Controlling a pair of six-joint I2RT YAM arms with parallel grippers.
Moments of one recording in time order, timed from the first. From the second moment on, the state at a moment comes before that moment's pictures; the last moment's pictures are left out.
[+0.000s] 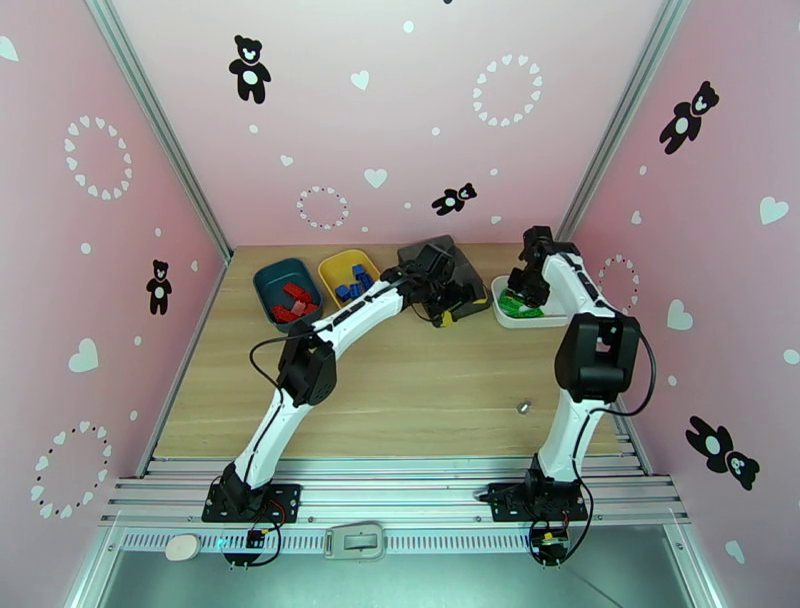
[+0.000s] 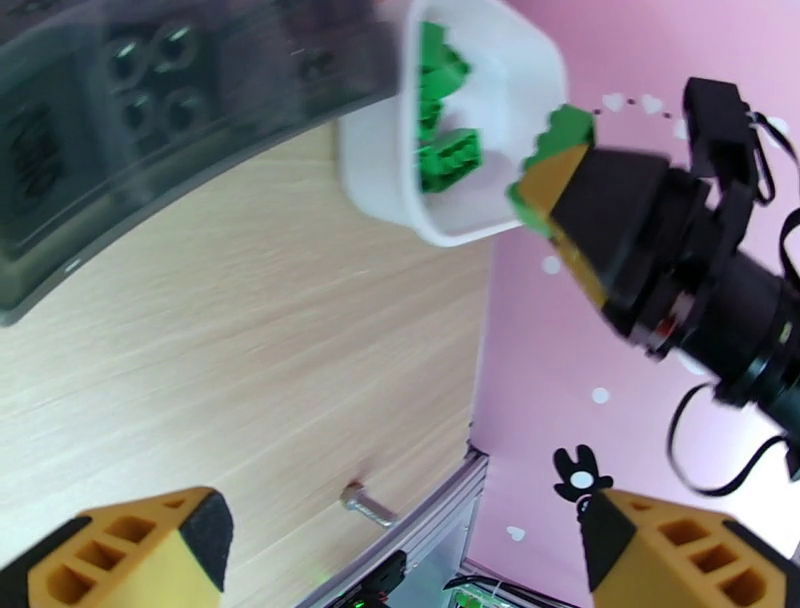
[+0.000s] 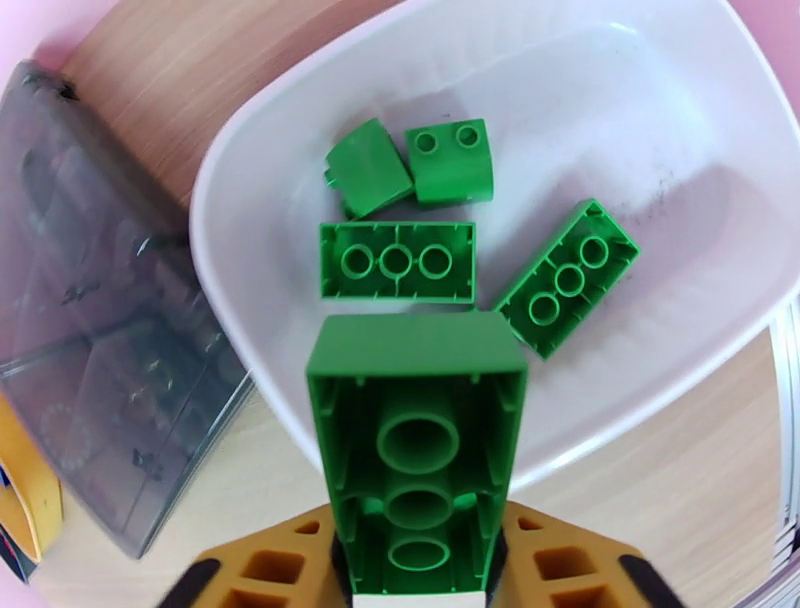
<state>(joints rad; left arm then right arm) -0.76 2.38 2.24 -0.66 0.53 -1.08 -0.05 2.02 1.79 -1.06 0.03 0.43</state>
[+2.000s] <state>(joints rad) -0.11 1.19 0.44 0.19 -0.77 -0.28 0.09 1.39 0.63 0.08 0.39 0.01</state>
